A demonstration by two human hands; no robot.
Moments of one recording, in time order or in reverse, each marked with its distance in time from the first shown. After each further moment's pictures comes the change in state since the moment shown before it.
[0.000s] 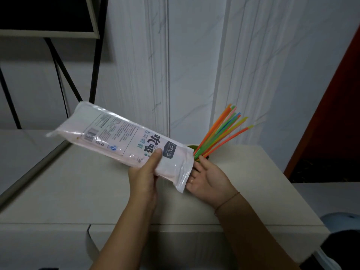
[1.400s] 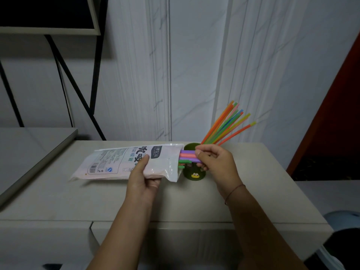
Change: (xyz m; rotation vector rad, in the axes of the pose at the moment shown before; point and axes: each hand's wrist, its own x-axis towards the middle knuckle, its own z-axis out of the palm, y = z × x) left_hand 0.016 -0.006 -0.019 -0.403 0.161 -0.355; right_hand -0.003 -0.017 -0.008 -0.837 0.170 -0.690
